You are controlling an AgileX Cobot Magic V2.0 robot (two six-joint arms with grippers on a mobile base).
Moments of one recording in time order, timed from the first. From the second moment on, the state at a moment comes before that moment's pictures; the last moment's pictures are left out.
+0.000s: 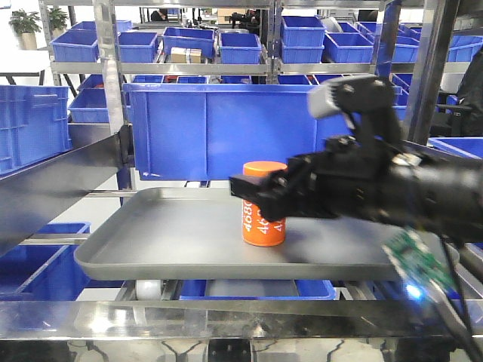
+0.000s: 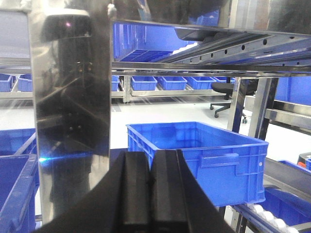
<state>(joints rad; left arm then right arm) -0.23 -0.02 0.02 -0.05 0.06 -0.06 0.42 1.42 -1.34 0.84 0.40 -0.81</state>
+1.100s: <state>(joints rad) -0.23 -0.02 0.02 -0.05 0.06 -0.06 0.42 0.92 -1.36 0.06 0.75 -0.12</state>
